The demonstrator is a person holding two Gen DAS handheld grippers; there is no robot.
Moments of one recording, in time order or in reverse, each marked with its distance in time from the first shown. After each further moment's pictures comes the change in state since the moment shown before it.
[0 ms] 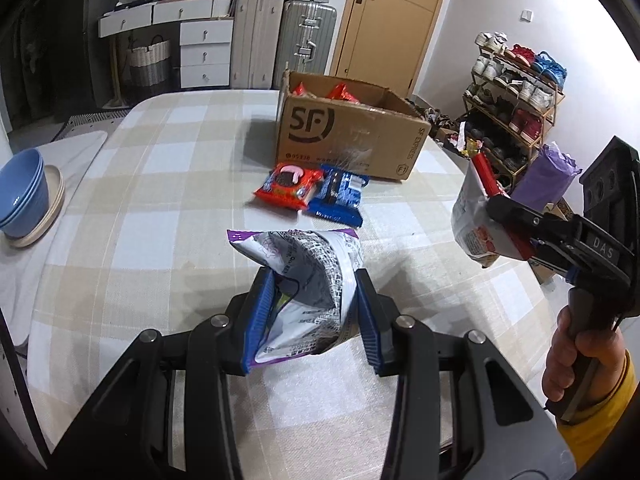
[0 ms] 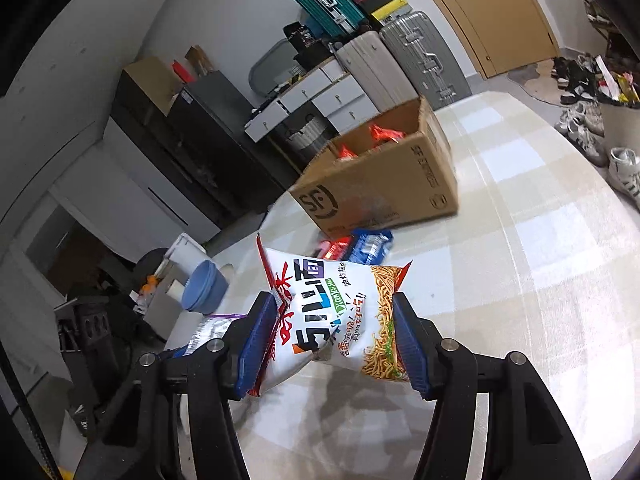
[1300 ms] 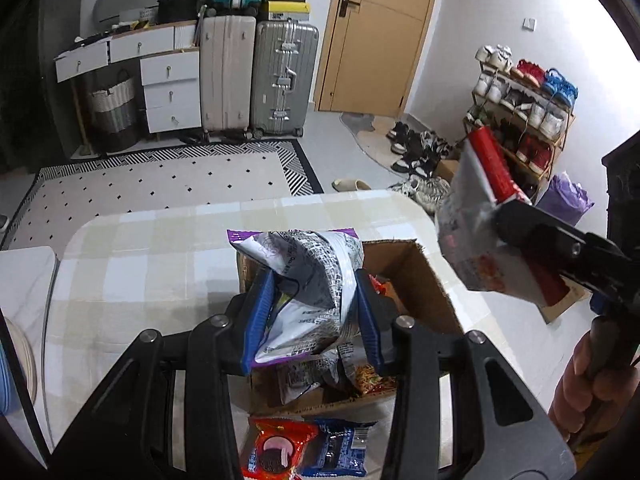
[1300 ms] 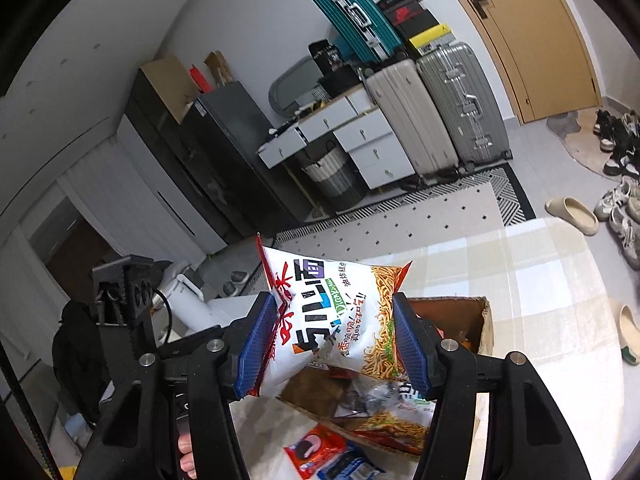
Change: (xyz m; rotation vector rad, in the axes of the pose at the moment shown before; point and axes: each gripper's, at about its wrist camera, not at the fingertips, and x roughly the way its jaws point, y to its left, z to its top) left arm 0.158 -0.026 0.296 0.072 -0.024 -0.022; right arm 0.118 -0.003 0.252 -0.101 -0.031 0.035
